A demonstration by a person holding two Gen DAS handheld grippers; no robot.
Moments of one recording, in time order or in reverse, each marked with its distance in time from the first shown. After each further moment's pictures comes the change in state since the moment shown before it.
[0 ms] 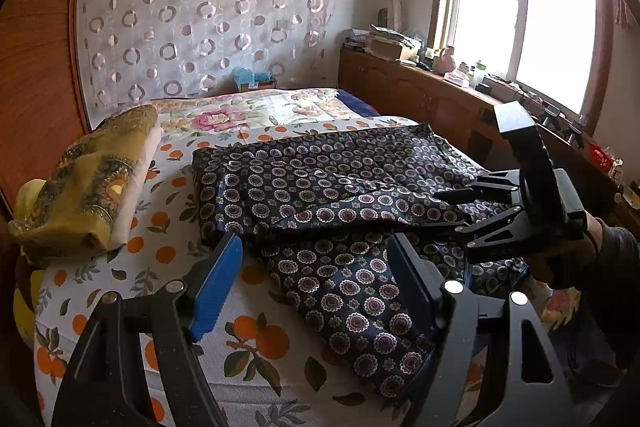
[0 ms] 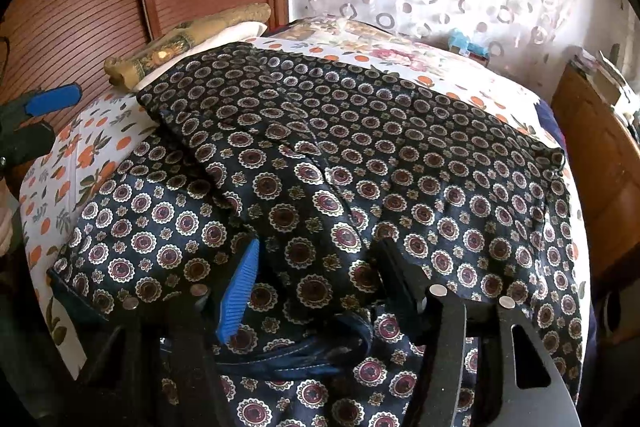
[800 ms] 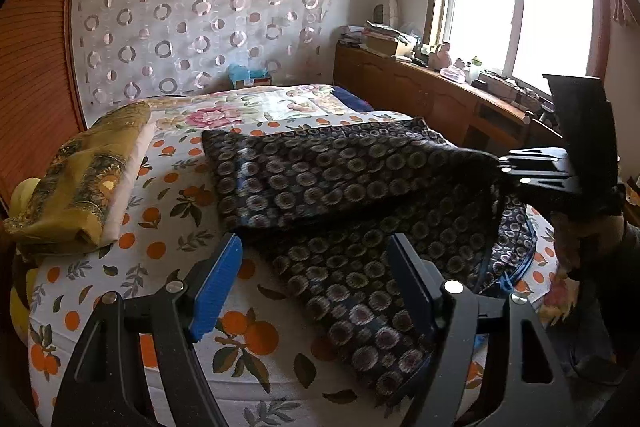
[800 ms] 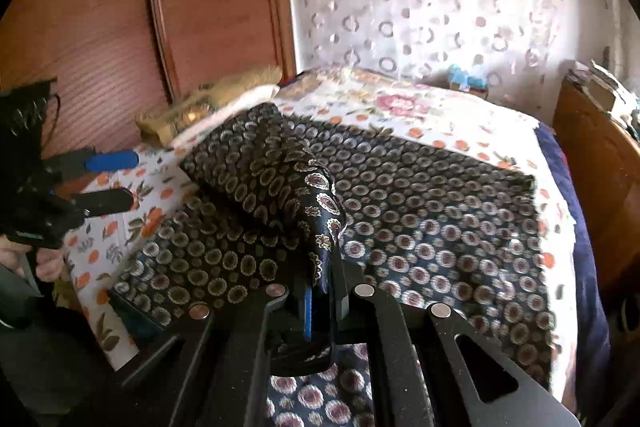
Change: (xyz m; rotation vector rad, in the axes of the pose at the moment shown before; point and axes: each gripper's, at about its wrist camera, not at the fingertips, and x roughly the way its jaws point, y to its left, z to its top) left arm 0.003 -0.006 -0.003 0.005 0.011 -0.017; right arm -0.072 -0.009 -0.020 0.065 -0.201 0.046
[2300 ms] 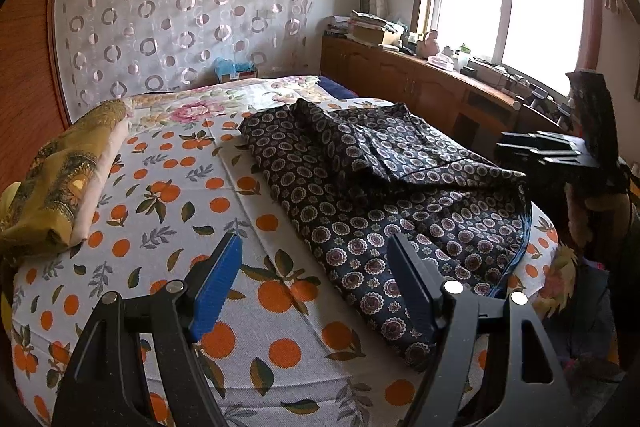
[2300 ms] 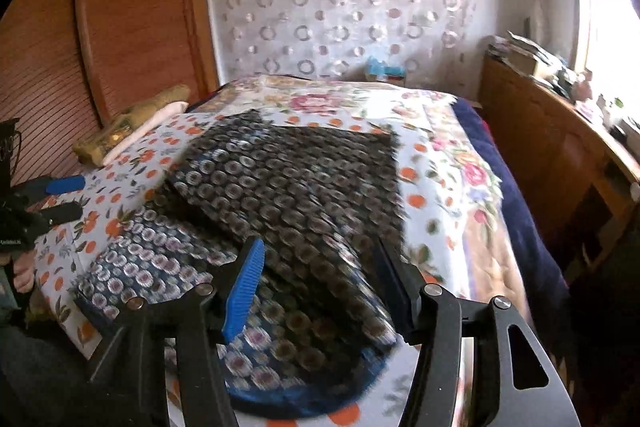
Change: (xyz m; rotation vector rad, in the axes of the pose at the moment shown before) left arm 0.017 -0.024 -0.003 0.032 0.034 -0.026; right arm -0.081 -0.041 -0.038 0.126 -0.007 -0.206
